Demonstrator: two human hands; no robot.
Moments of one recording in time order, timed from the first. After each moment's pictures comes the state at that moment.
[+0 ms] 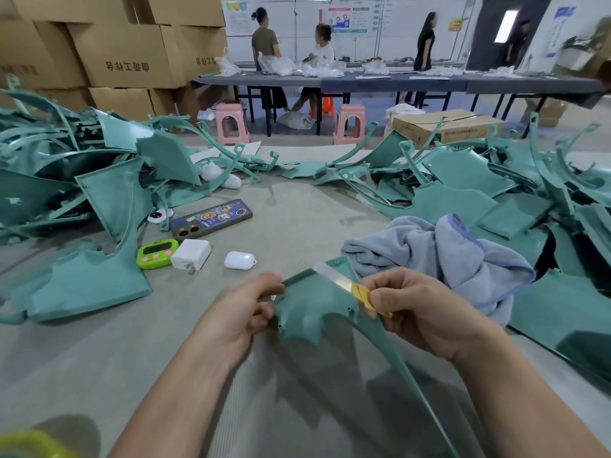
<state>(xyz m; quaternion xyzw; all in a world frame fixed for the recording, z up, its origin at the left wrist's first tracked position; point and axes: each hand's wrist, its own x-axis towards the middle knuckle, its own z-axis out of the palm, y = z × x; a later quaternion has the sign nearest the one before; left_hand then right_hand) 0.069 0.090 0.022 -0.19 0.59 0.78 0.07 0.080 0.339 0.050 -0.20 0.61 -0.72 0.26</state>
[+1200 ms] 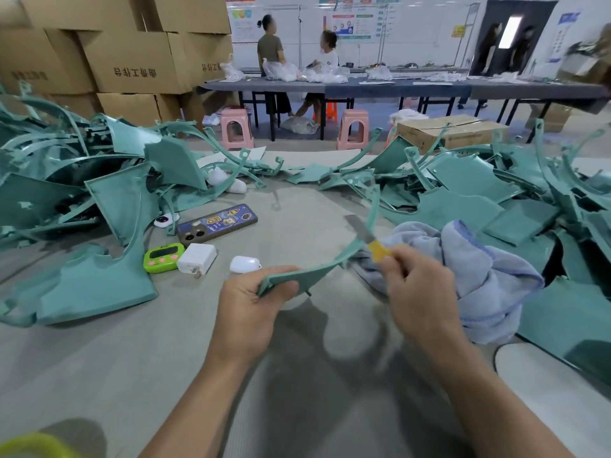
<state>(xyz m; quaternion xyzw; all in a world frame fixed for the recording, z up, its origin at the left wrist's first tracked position) 0.081 0.093 0.021 0.09 0.72 0.66 -0.19 0.063 0.318 0.037 0.00 0.89 -0.38 -0.26</state>
